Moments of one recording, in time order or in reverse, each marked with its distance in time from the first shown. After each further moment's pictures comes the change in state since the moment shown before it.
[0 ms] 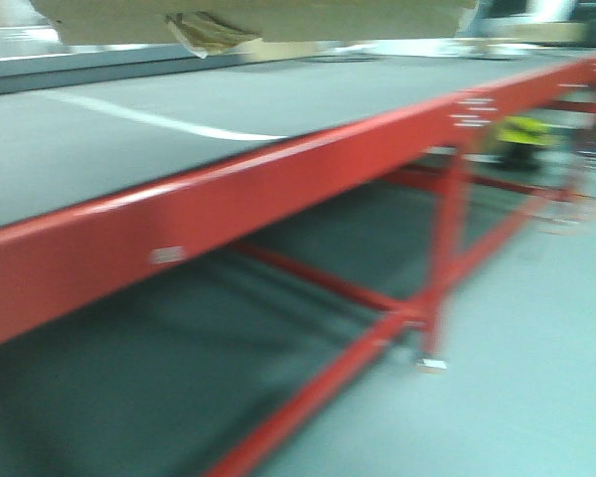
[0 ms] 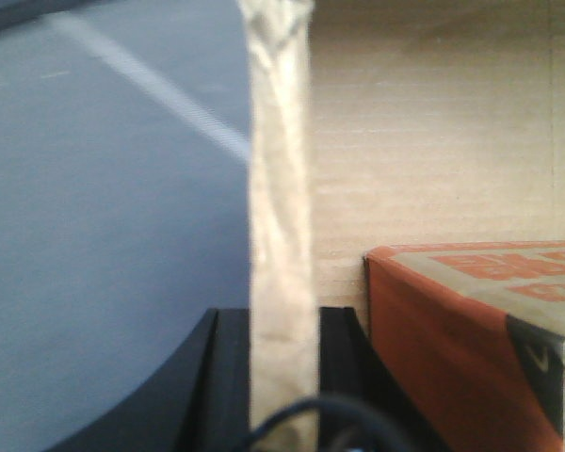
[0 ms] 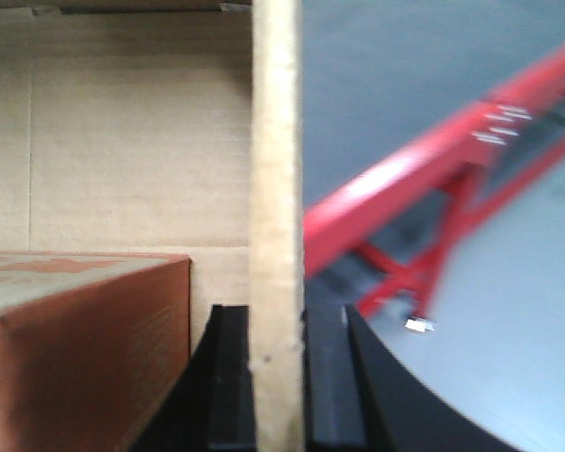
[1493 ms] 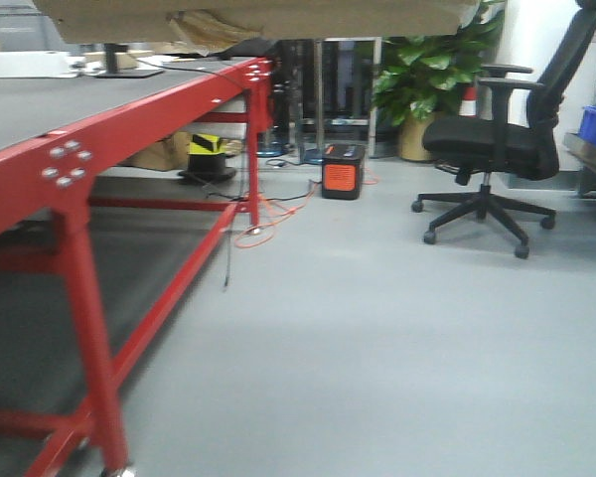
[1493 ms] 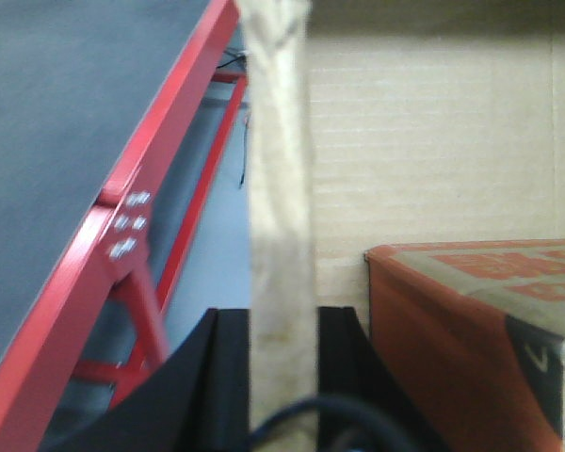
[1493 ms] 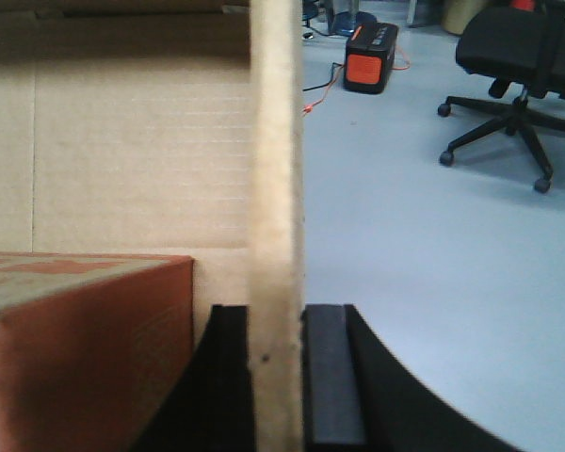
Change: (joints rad) left arm 0.000 0.000 -0.002 -0.002 -0.002 0.000; right arm 0.000 -0.004 0.000 0.000 -0.008 0.000
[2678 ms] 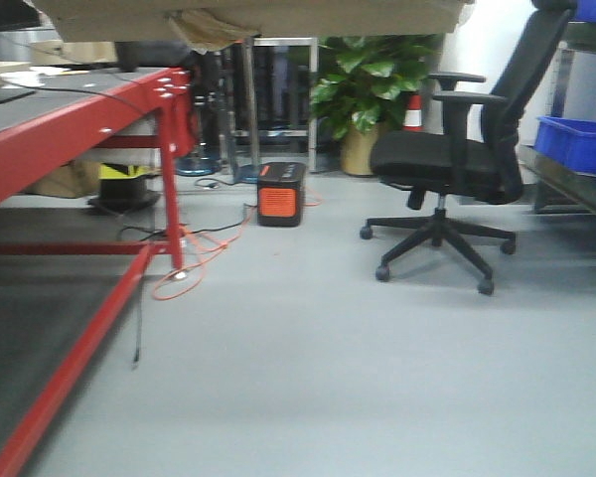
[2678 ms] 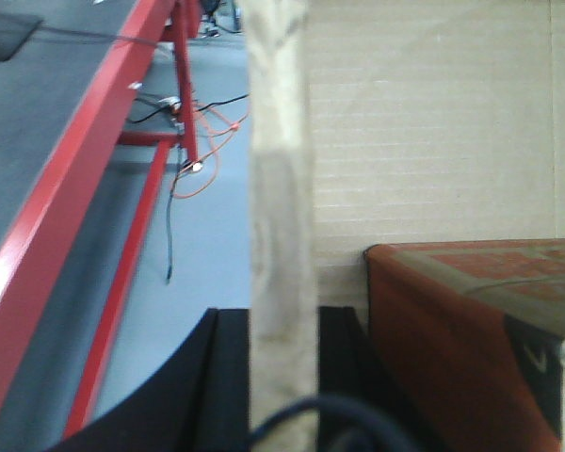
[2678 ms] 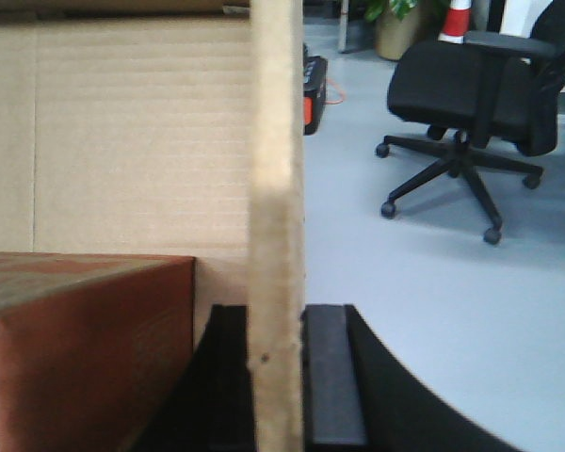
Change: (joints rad) left arm 0.000 0.000 -0.001 0.003 0.000 0.000; right arm 0.000 0.000 0.000 0.000 -0.009 0.000
